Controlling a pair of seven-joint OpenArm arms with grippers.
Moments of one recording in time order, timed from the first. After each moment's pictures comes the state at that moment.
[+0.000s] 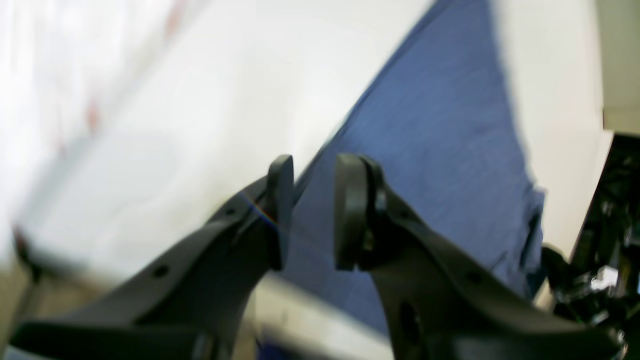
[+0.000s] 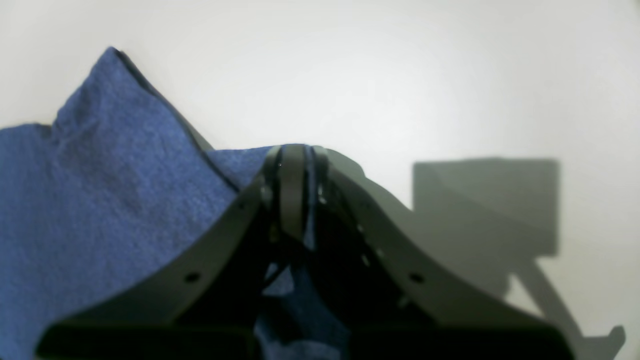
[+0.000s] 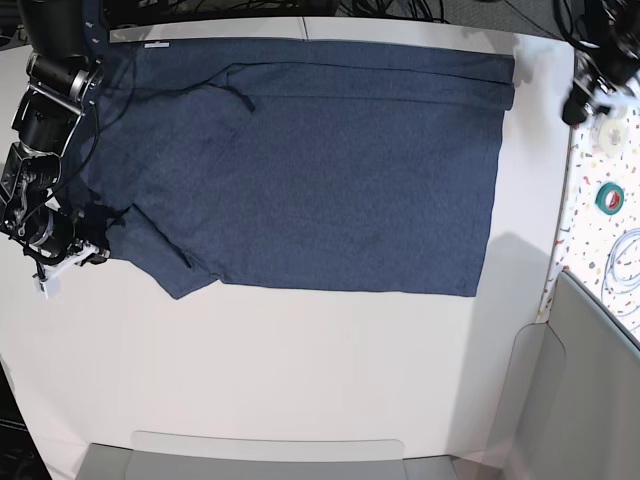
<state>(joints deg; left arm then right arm) 24.2 -15.6 -59.1 110.4 -66.1 3.3 79.2 26.3 23.4 26.1 48.6 28.6 31.7 -58.0</state>
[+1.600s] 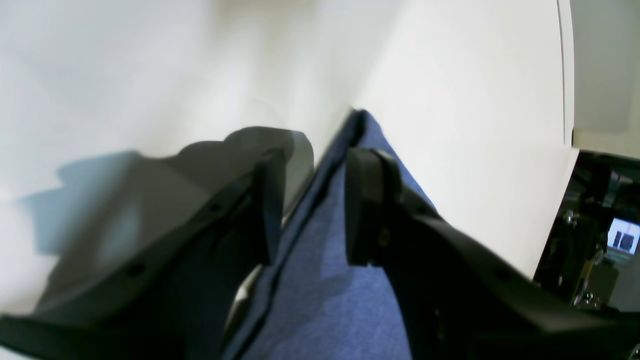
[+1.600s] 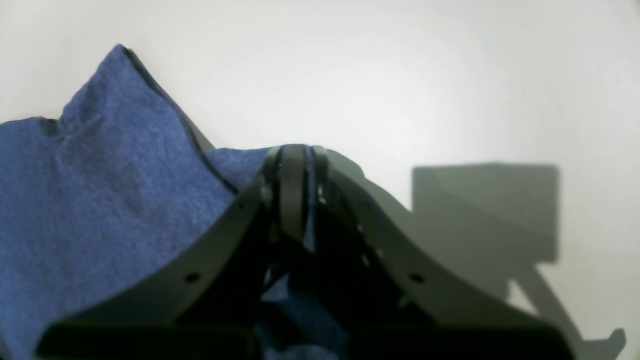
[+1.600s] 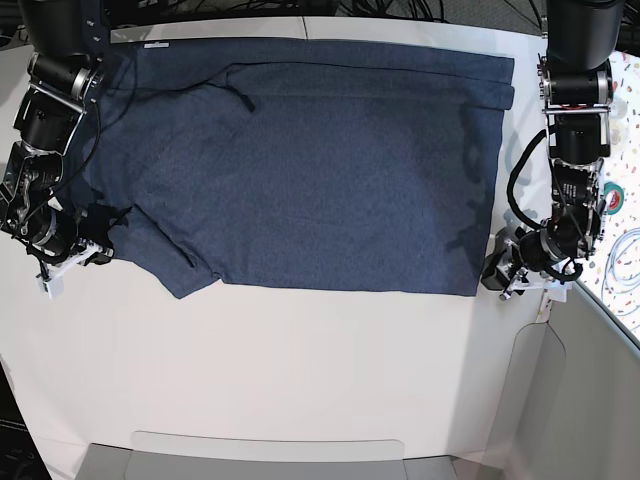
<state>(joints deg) -26.7 -25.3 1.4 39.7 -69.3 1.1 45.2 25.9 23.2 25.1 48.7 29.4 32.0 -57.4</state>
